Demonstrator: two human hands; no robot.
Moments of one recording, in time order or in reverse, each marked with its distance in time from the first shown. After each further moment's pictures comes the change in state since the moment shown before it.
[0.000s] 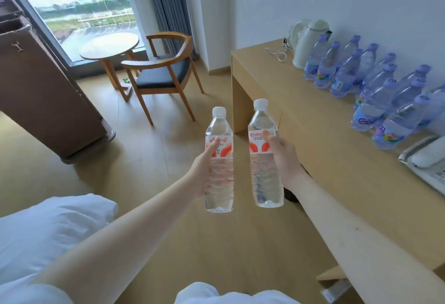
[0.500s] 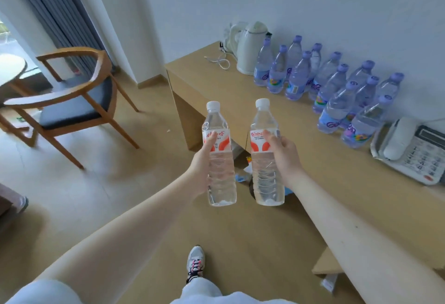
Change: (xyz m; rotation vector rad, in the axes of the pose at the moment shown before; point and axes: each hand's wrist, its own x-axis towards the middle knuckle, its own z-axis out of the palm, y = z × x) left_hand 0.177 0.115 0.043 0.125 -0.272 -0.122; right_hand 0.139 -0.018 -0.014 0.027 0.463 0.035
